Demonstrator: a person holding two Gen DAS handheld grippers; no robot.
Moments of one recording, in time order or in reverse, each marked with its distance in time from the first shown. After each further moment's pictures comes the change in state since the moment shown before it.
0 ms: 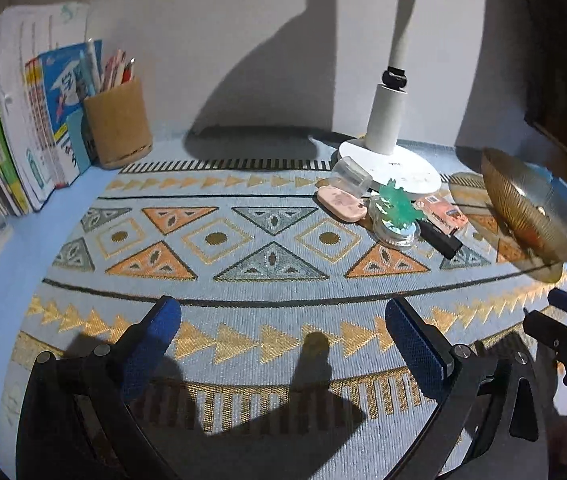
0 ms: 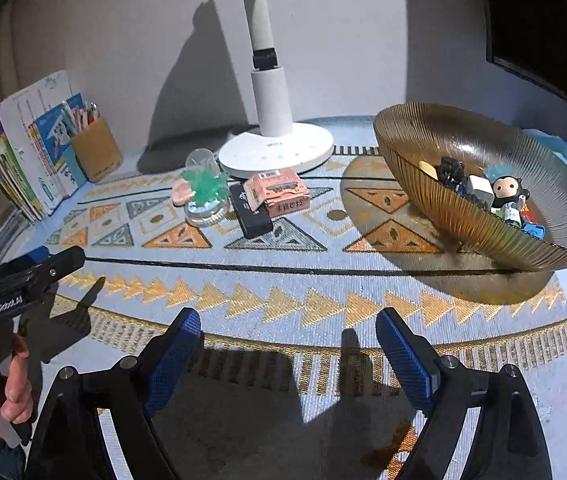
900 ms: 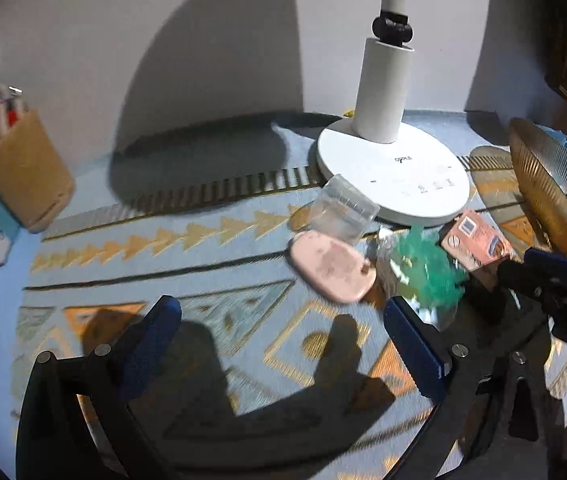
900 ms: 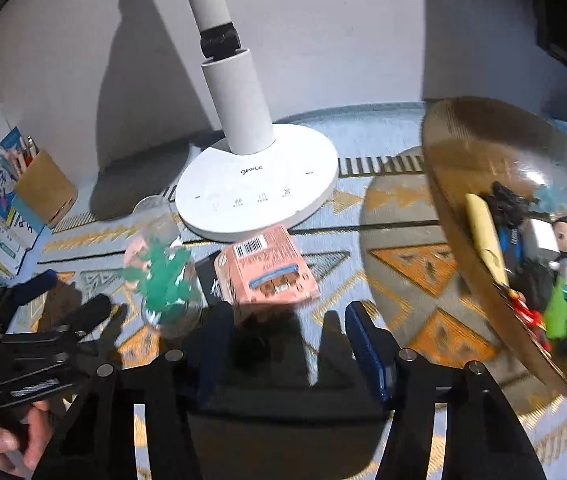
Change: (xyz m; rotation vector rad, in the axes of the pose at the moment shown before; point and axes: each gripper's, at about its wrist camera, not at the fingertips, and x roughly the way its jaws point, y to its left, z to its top) left arm 0.115 -0.028 0.083 0.143 0.170 -0.062; right arm 0.094 -0.007 0.094 0.132 0.122 -0.016
